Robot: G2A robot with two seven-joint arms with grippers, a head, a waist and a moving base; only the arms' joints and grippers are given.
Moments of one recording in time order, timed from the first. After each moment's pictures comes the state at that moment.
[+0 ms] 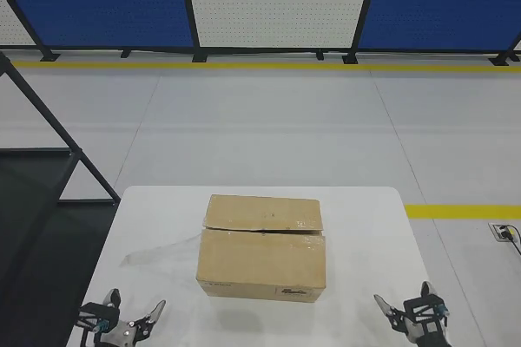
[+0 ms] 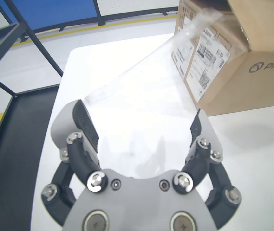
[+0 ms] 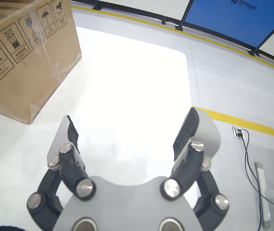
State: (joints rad) left arm 1.76 -1.14 -1.69 -1.87 1.28 -0.15 0.13; right arm -1.68 -1.15 1.61 -1.87 -1.36 -0.07 -0.01
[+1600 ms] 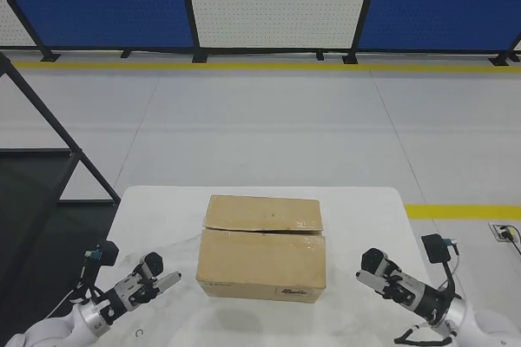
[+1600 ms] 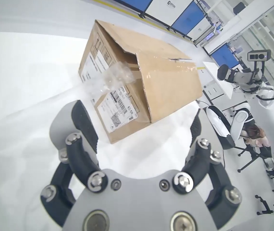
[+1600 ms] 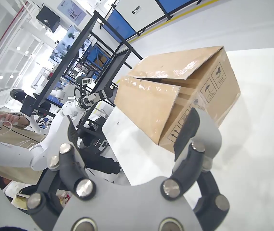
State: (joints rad) left arm 1.37 -1.08 -1.74 -1.72 0.31 -0.61 -0.69; right arm -1.36 -1.11 1.68 -1.89 -0.08 -0.47 0.81
